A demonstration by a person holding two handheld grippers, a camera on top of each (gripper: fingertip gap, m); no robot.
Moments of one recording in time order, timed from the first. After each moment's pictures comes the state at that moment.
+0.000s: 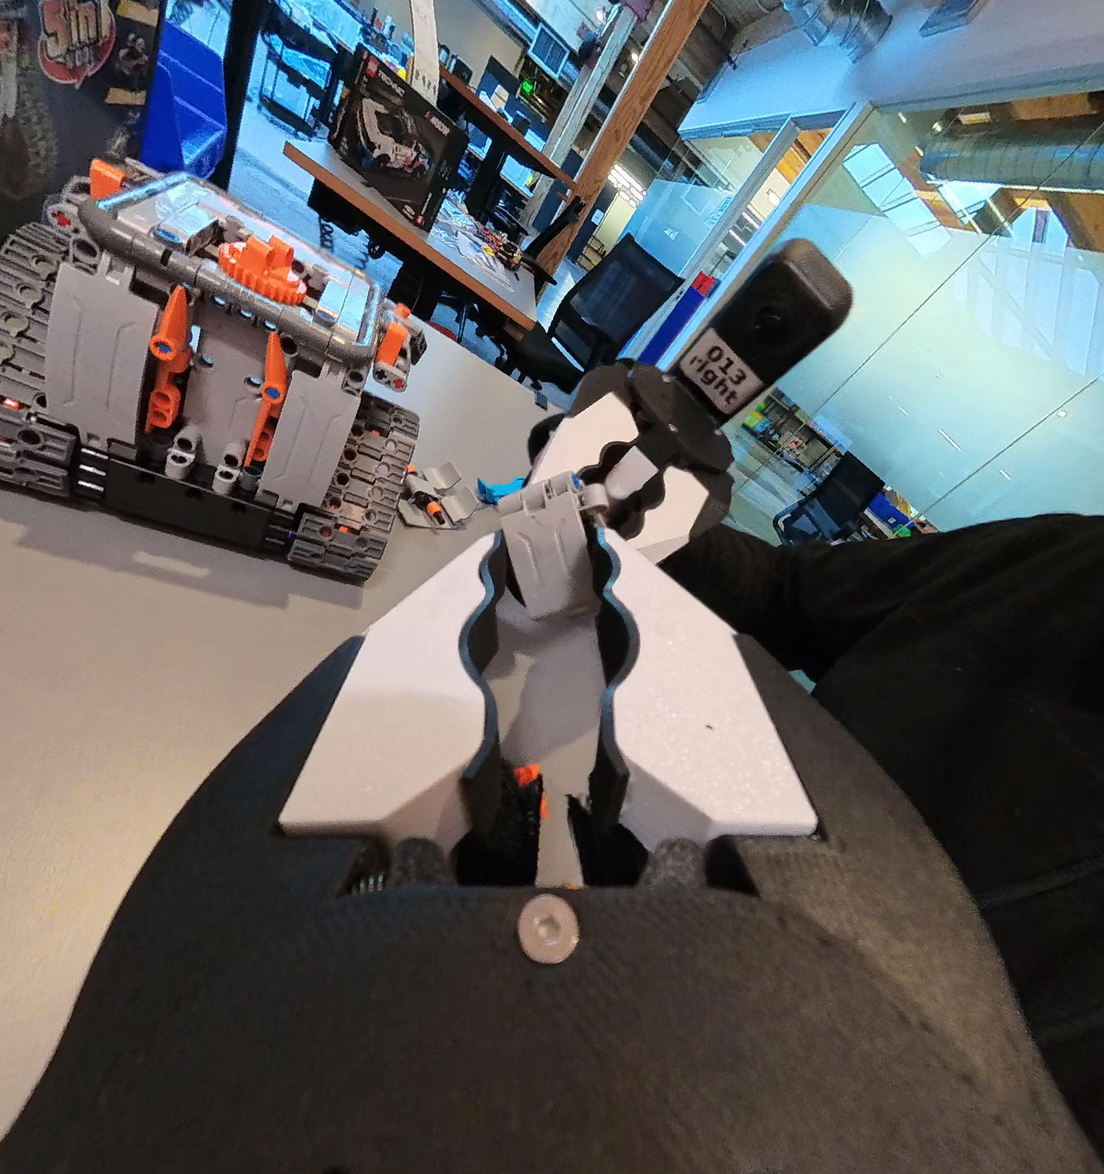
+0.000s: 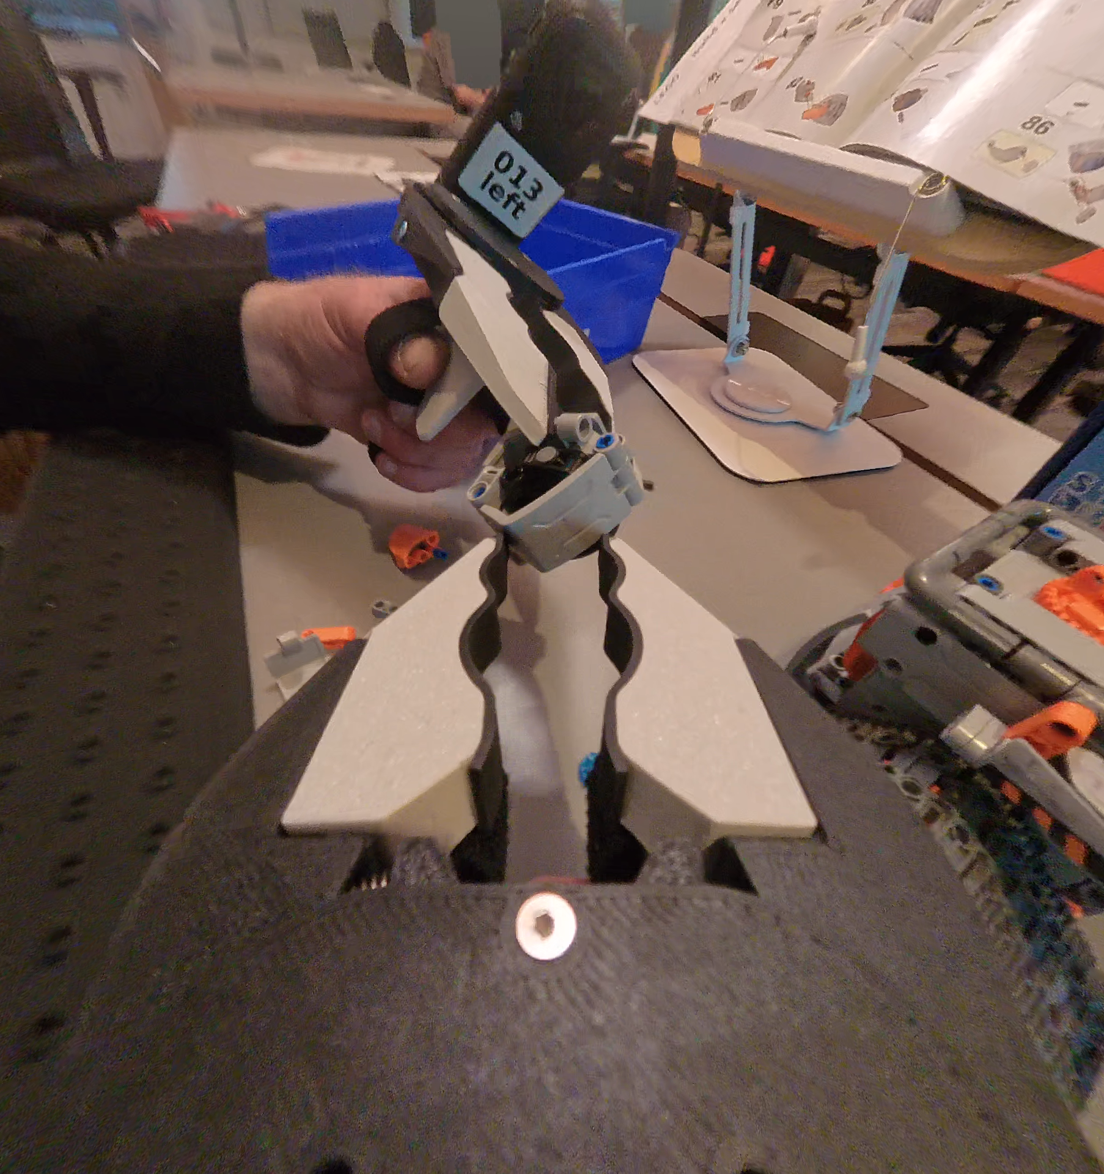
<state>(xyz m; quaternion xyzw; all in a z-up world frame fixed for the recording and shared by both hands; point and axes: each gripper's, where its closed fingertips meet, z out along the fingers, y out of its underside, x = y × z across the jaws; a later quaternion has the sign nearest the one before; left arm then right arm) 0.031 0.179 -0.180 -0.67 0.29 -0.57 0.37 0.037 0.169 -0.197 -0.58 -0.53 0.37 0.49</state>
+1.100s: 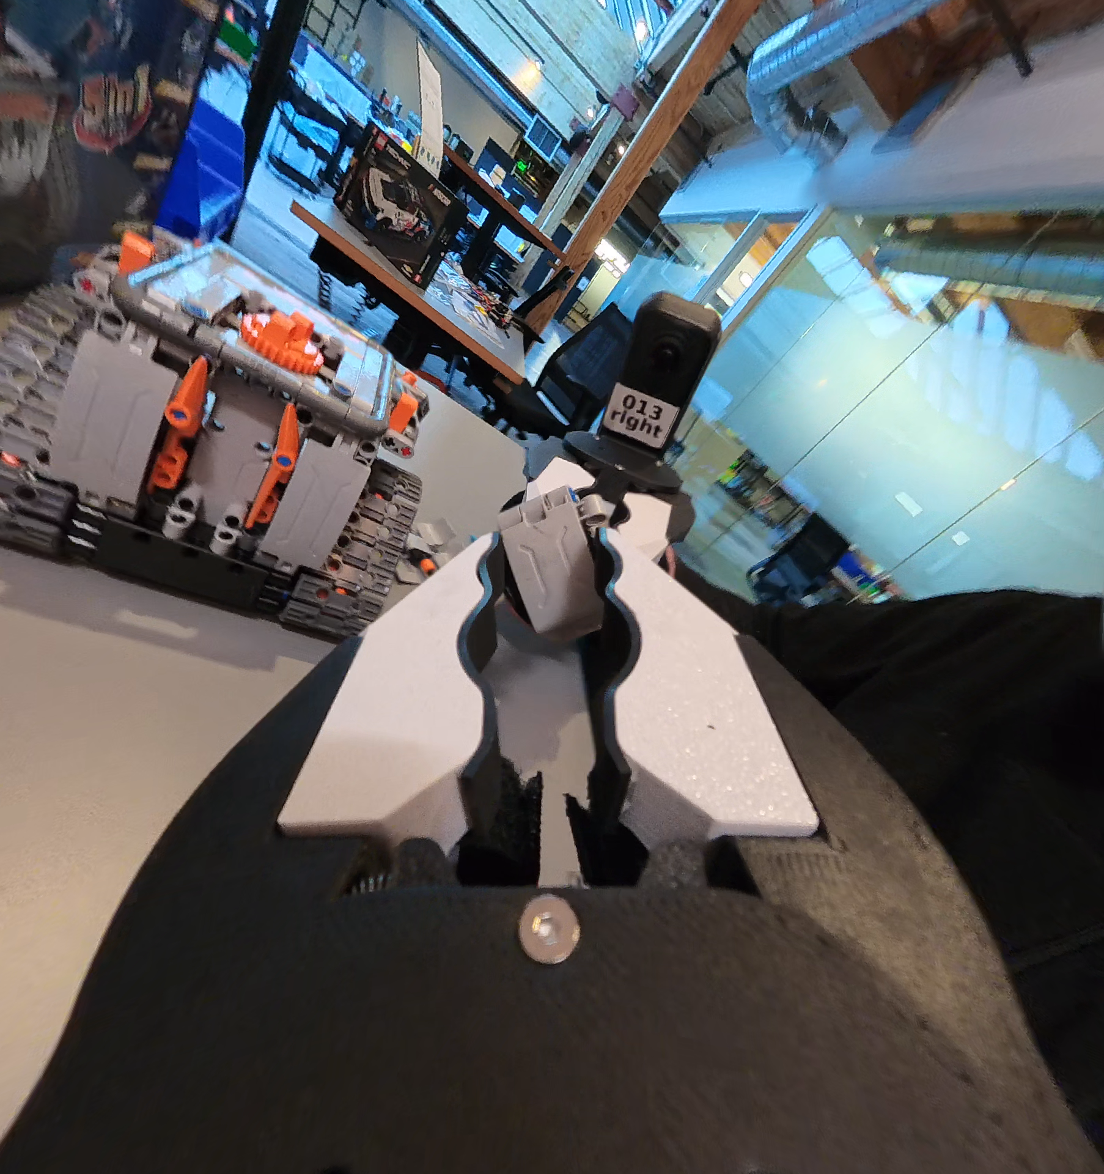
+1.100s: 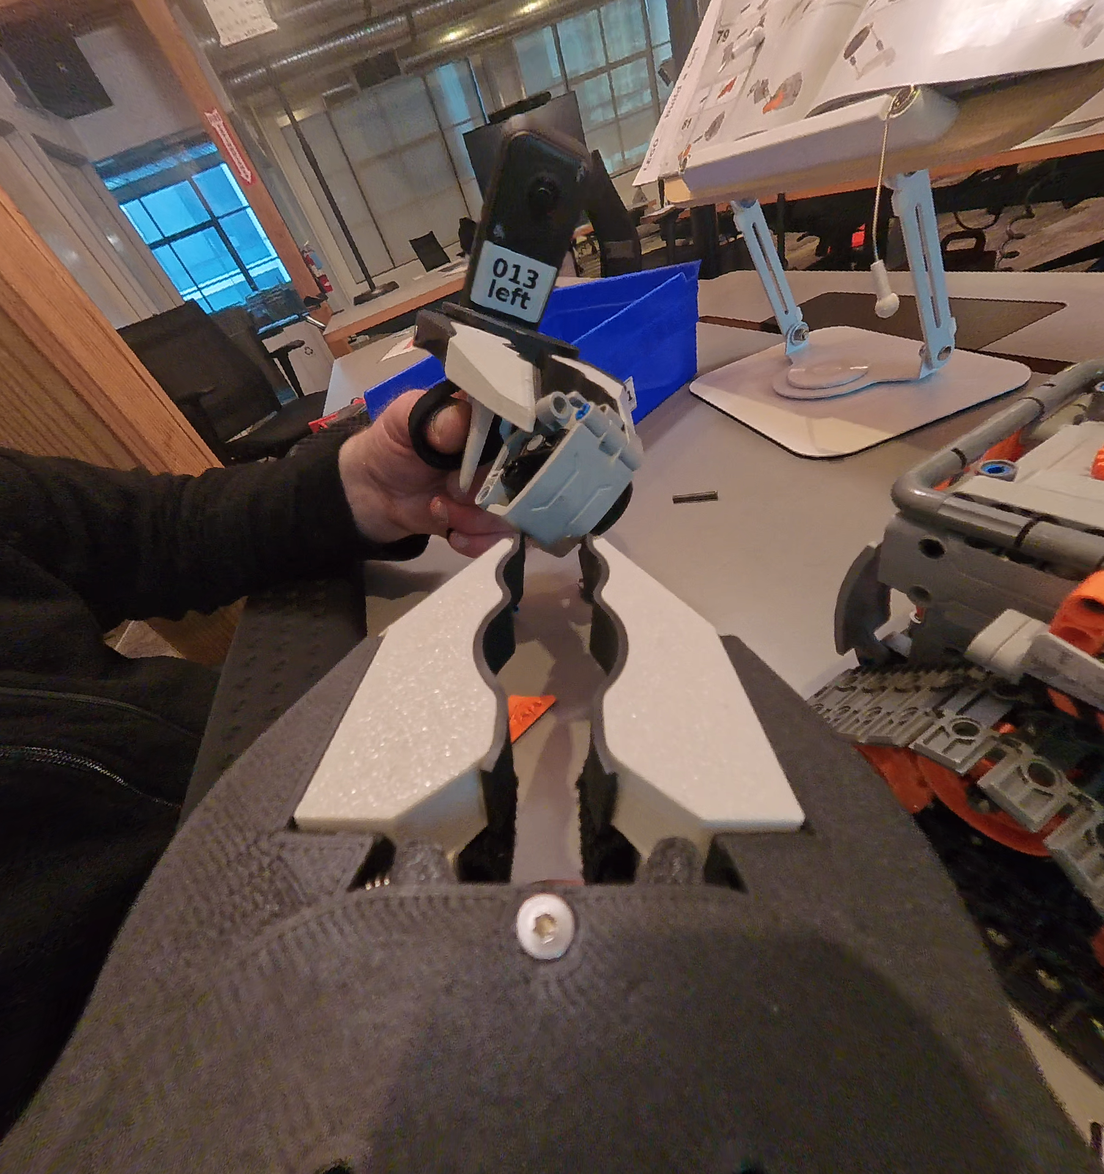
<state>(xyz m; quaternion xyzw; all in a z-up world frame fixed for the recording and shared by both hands) 0.041 0.197 -0.164 -0.66 0.25 -0.60 0.38 0.048 0.179 -0.185 -0.60 -0.42 0.54 0.41</state>
